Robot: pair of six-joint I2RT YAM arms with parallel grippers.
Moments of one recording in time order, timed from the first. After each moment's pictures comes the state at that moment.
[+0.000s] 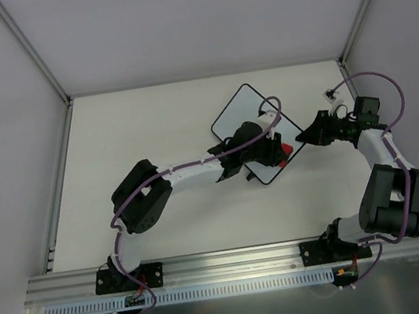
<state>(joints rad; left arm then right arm) -0.99 2.04 1.42 0.18 0.12 -0.41 -0.30 1.39 0.86 -0.37 -0.99 -0.10</state>
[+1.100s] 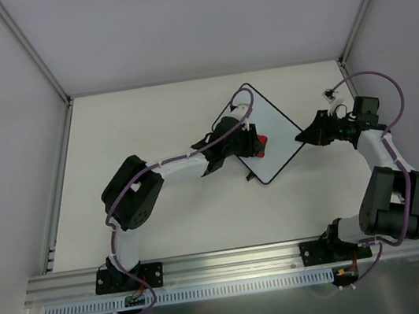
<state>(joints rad) -0.86 2.01 1.32 0.20 0.08 -0.51 -0.29 1.38 0.85 -0.36 -0.97 -0.10</state>
